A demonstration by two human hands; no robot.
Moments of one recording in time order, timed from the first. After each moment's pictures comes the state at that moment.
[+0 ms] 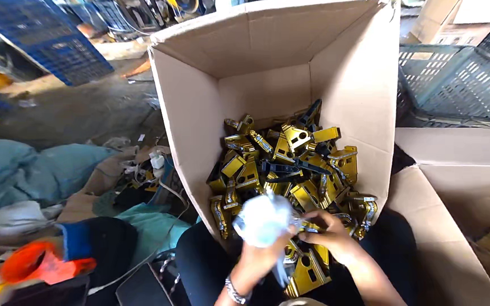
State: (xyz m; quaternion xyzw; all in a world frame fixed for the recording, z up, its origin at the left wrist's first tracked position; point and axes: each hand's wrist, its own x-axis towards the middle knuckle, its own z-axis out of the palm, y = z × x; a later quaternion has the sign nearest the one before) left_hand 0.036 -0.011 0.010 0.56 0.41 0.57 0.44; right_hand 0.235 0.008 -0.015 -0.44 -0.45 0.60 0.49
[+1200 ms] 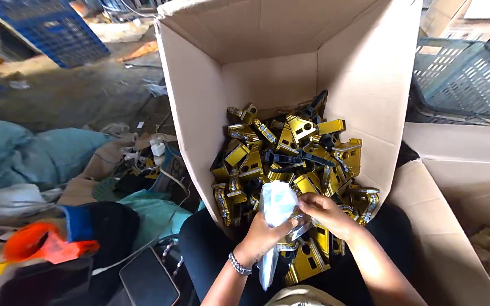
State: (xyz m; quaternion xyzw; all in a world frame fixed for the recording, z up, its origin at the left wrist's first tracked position) left_hand 0.027 0.001 0.020 0.42 0.53 0.39 0.63; right_hand 0.228 0.038 0.011 -0.44 -0.54 0.64 0.33
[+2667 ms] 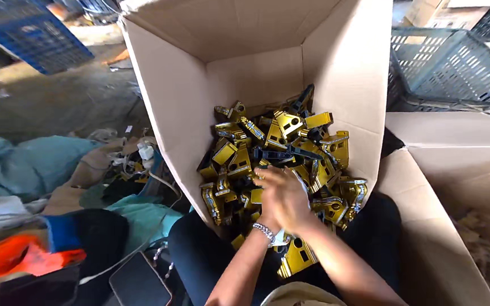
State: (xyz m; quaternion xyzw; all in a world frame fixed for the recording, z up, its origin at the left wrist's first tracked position) left_hand 0.086 0.054 -0.006 0.62 0.61 0.34 0.35; right_hand 0.162 0.049 0.022 -0.43 -0.73 0.18 0.49
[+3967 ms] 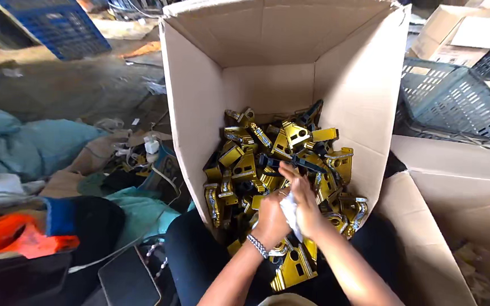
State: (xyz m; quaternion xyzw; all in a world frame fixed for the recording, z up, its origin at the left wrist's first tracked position) left_hand 0.078 0.031 0.028 0.70 0.53 0.43 0.21; right_hand 0.187 0.057 0.019 -0.44 -0.69 0.36 0.45
